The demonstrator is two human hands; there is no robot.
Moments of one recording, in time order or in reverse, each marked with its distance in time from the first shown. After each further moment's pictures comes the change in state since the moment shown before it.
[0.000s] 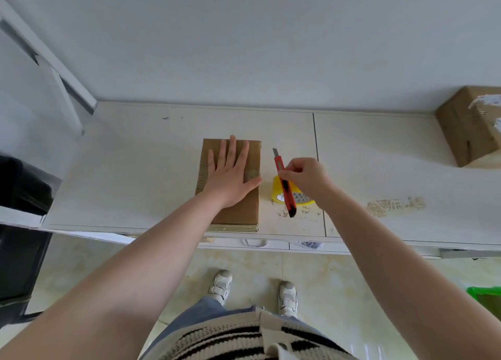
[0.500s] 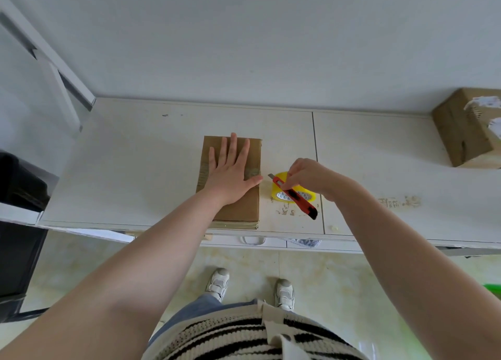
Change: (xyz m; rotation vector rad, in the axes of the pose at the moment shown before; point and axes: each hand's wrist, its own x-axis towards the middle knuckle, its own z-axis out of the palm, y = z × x) left_hand -0.001 -0.001 0.001 -0.024 0.004 0.013; right_hand 0.001 -0.011 -0.012 -0.185 -0.230 0.120
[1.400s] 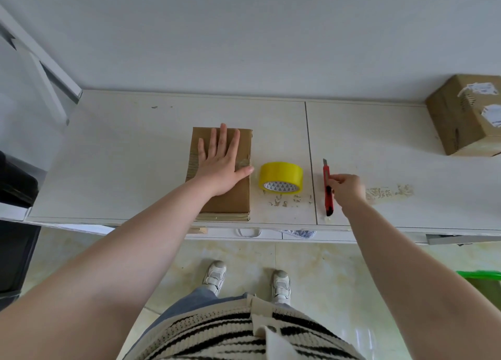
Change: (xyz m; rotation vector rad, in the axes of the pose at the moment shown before) left_hand 0.003 0.000 0.001 0.016 -0.036 -0.006; right_hand 0.018 0.132 -0.007 0.246 0.541 0.246
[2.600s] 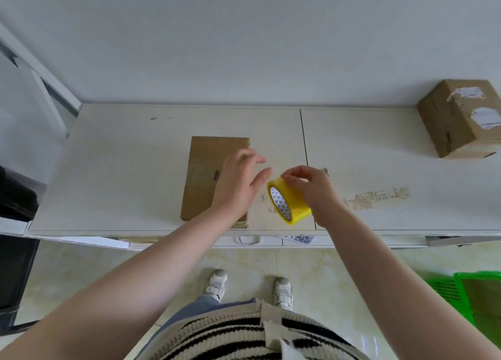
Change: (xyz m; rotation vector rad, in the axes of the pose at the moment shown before) left_hand -0.032 0.045 0.002 -0.499 0.494 0.217; right_hand -0.079 -0.067 0.016 0.388 -0.282 -0.205
